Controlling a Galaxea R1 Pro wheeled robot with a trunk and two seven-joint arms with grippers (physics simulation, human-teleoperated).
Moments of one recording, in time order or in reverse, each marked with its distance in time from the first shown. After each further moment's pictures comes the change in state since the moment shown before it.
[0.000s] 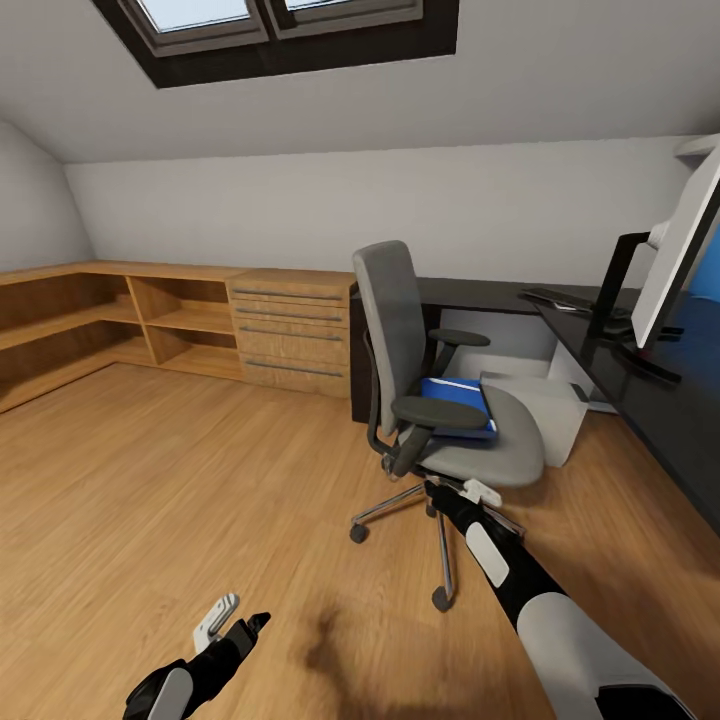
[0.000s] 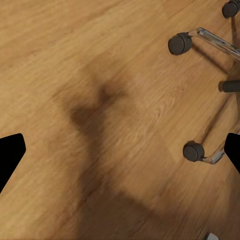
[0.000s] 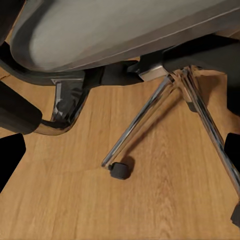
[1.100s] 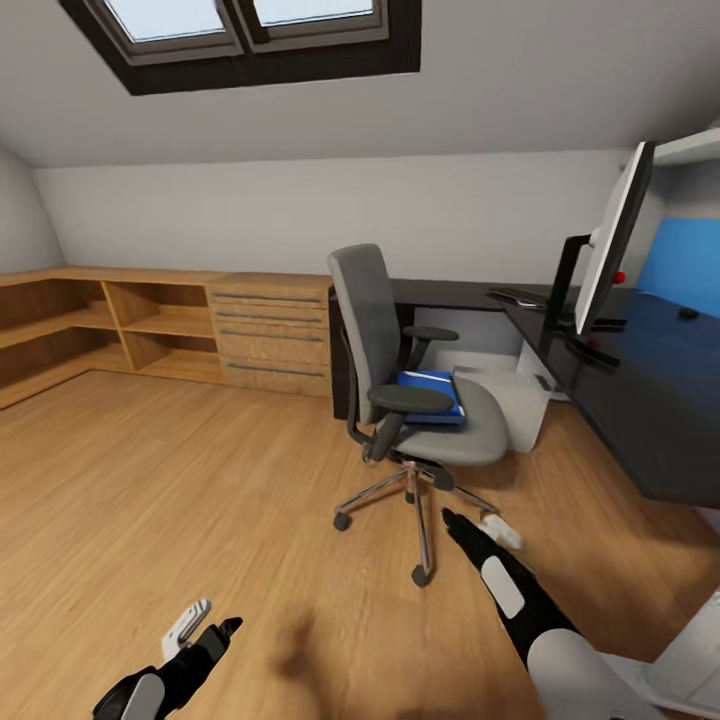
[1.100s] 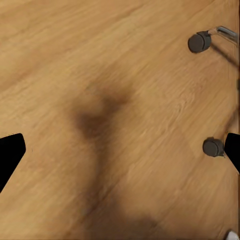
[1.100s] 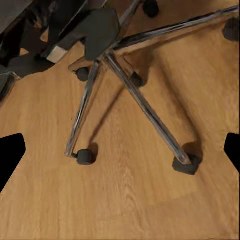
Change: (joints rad) left arm 0.013 0.051 0.056 -0.014 0.011 0.002 0.034; right arm 0.083 0.010 -0.207 0.036 0.029 -0.042 0.045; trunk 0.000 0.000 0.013
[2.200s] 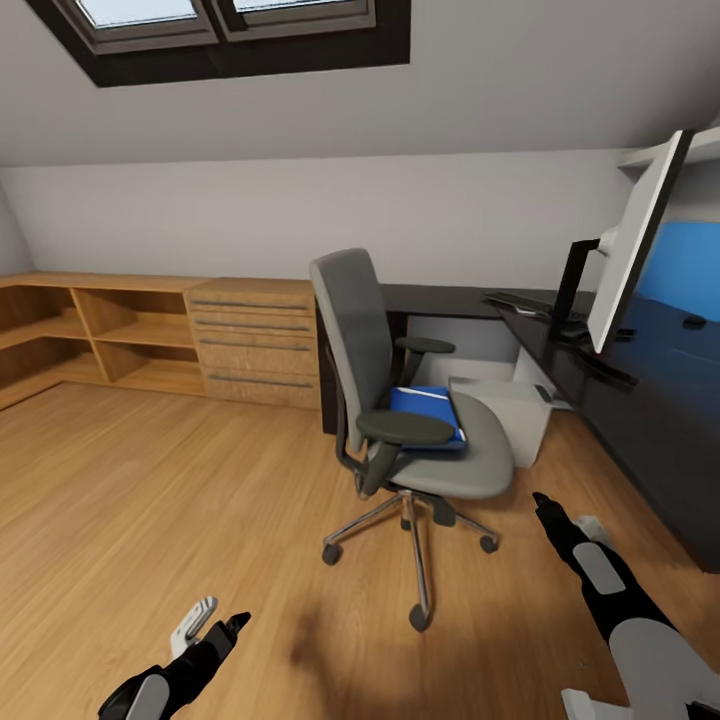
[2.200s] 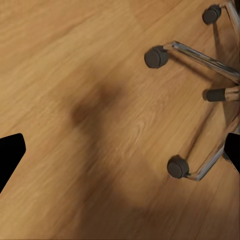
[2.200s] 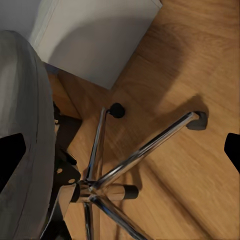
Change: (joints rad) left arm 0.000 -0.013 -0.002 0.003 0.001 -0.001 -0.061; right arm -0.031 -0.223 -0.172 -0.025 -0.328 0.060 -0.026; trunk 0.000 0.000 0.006
